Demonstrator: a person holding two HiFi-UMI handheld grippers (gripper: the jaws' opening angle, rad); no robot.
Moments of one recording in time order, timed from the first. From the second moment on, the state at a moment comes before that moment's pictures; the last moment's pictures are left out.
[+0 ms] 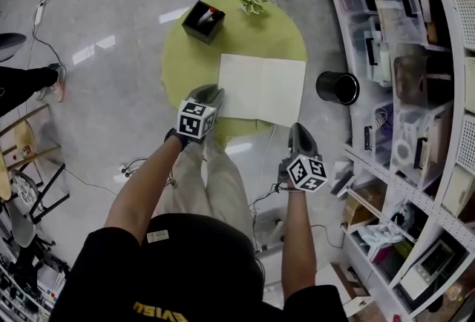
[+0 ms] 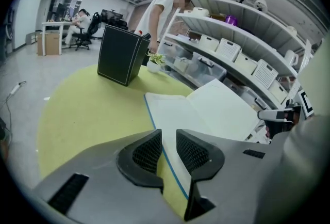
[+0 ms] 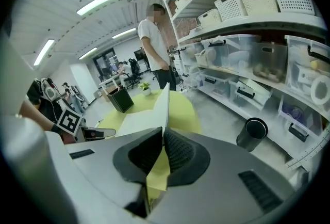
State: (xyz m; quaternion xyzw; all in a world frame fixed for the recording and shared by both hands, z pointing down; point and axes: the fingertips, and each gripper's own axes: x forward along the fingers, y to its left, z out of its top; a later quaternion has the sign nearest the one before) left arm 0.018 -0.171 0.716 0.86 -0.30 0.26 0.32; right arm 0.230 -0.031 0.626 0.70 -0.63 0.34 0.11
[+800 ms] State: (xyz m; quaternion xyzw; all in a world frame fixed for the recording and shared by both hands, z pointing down) left arm 0.012 -0.181 0.726 0.83 -0.30 0.28 0.38; right arm 0.199 -0.040 0.604 0.68 -0.64 0.34 0.08
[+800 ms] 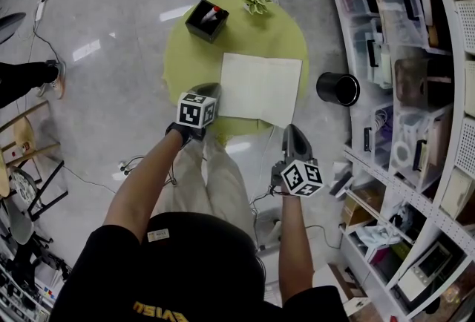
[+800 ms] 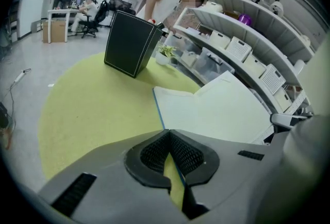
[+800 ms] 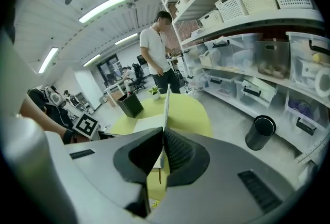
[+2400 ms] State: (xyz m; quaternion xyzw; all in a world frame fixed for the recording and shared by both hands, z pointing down) left arm -0.002 -0.174 0.730 0.80 -0.32 0.28 0.42; right arm 0.107 -0.065 0.599 0.61 -0.71 0.35 0.07
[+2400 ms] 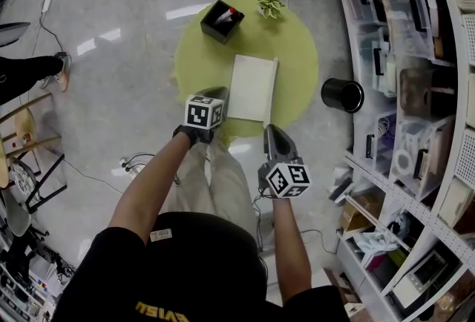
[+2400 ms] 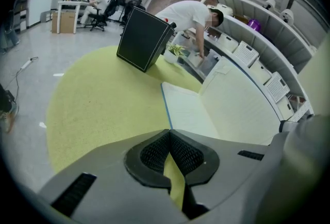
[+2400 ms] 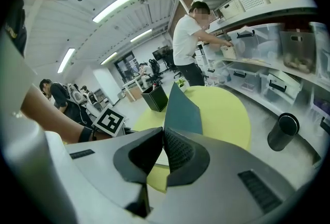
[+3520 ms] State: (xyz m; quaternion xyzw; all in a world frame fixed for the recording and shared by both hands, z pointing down) left arm -0.006 -0.172 0.726 0.81 -0.30 0.25 0.43; right arm 0.049 -0.083 0.635 0.55 -0.74 0.36 0.11
